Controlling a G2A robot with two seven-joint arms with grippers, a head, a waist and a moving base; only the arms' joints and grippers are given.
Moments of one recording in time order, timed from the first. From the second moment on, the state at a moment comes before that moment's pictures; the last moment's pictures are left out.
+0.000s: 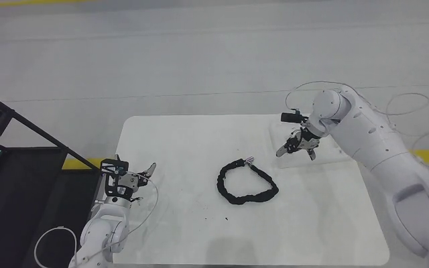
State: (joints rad) left arm 1.73 -1.15 -1.60 -1.80 1.33 0.00 0.00; right arm -0.23 -1.16 0.43 -0.72 -0.12 0.10 1.54
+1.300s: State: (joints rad) left arm 1.73 -1.15 -1.60 -1.80 1.33 0.00 0.00; right arm -0.20 -1.30 0.33 -0.55 -0.25 0.16 1.37
